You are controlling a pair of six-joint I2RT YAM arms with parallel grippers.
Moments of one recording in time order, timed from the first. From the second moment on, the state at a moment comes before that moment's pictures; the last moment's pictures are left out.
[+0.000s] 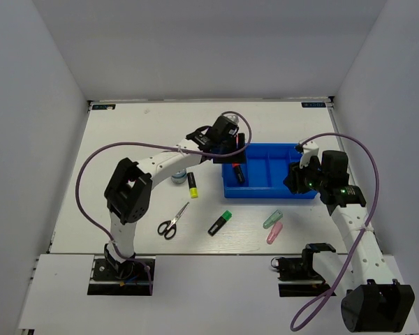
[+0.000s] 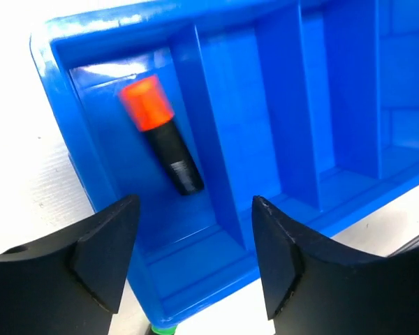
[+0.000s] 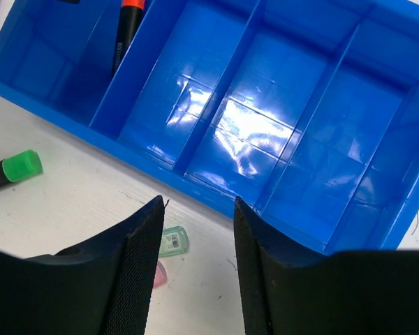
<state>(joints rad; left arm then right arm) -0.79 1.97 1.62 -0.46 0.02 -0.62 0.05 0.86 0.72 -0.56 -0.40 -0.23</state>
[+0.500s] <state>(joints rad) -0.66 1.65 1.41 -0.71 -0.32 -0.56 0.05 0.87 0.72 -0.56 -0.40 -0.23</state>
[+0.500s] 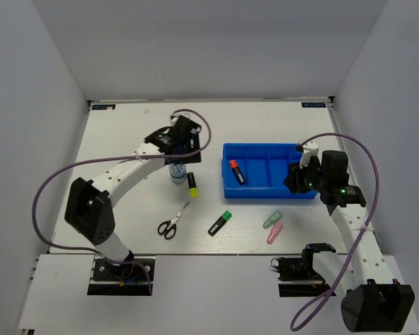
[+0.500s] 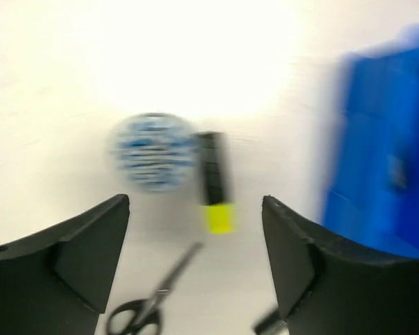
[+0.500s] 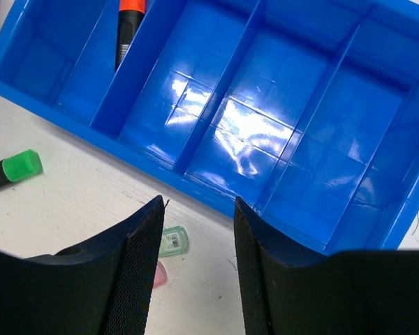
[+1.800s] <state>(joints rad) -0.45 1.80 1.24 -0.61 -0.14 -0.43 0.05 0.91 0.72 -0.56 -0.40 -0.24</state>
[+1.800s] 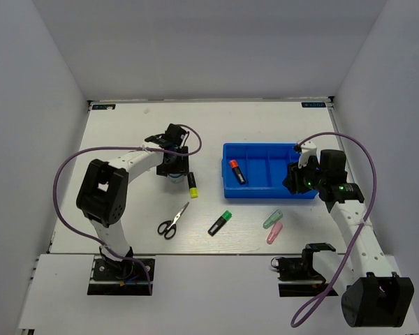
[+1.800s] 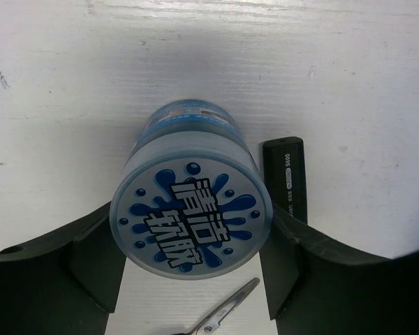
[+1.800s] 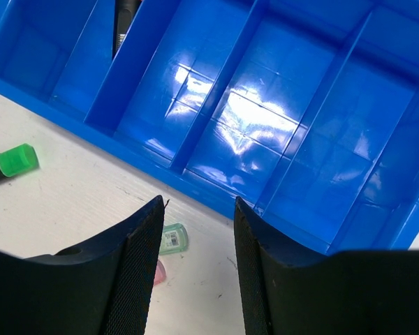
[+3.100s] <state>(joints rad) -0.83 1.91 1.74 -0.56 0.19 -0.47 0.05 0.89 0.70 -0.51 -0.22 -0.19</state>
